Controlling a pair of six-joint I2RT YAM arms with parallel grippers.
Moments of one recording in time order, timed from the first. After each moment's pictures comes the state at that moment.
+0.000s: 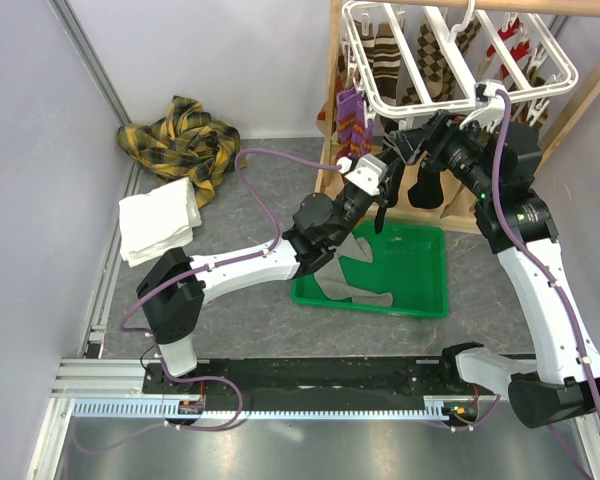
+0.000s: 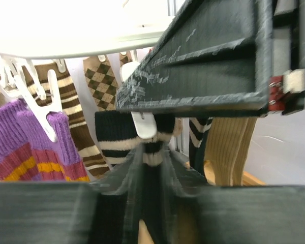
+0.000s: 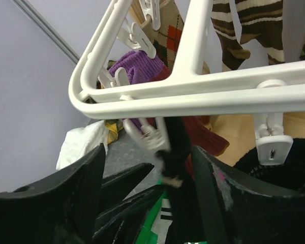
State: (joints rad) left arm -1.04 1.77 1.36 0.91 -0.28 0.25; right arm 0.21 1.15 1.44 -0.33 -0.26 0.46
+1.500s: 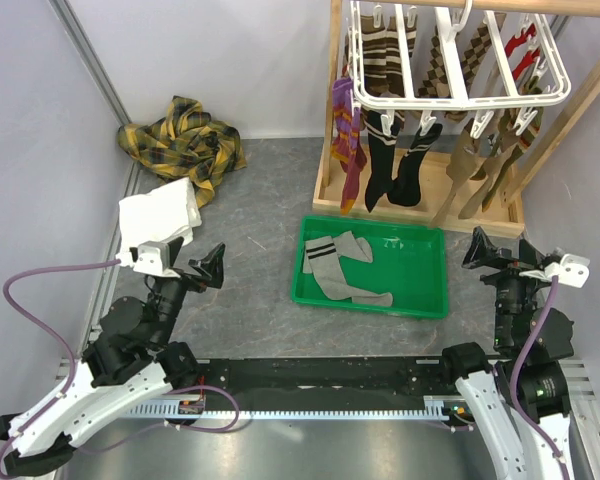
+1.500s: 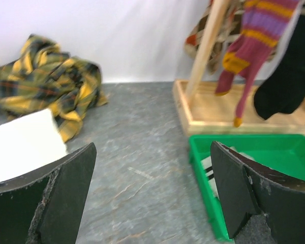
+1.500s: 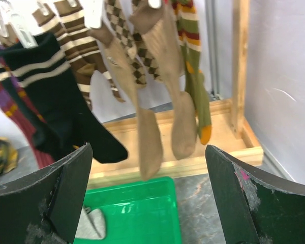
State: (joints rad) left arm -0.94 0.23 0.60 -0.20 -0.69 -0.04; right arm 0.21 0.17 0.72 -0.35 0.39 0.19
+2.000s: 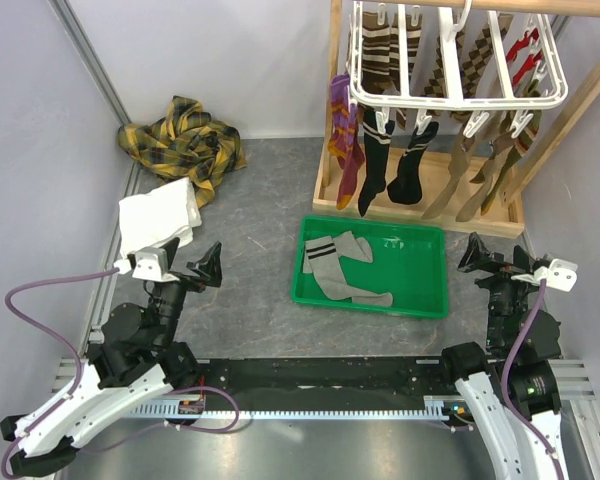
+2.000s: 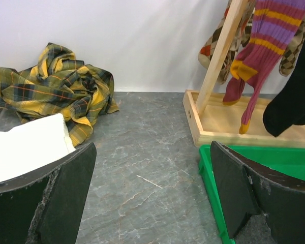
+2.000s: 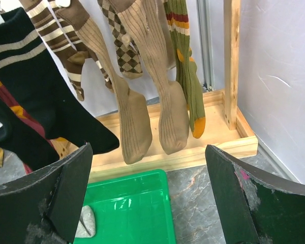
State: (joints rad) left arm -0.94 0.15 0.49 -0.08 -0.75 0.02; right arm 0.23 0.08 0.60 -0.32 0.45 0.18
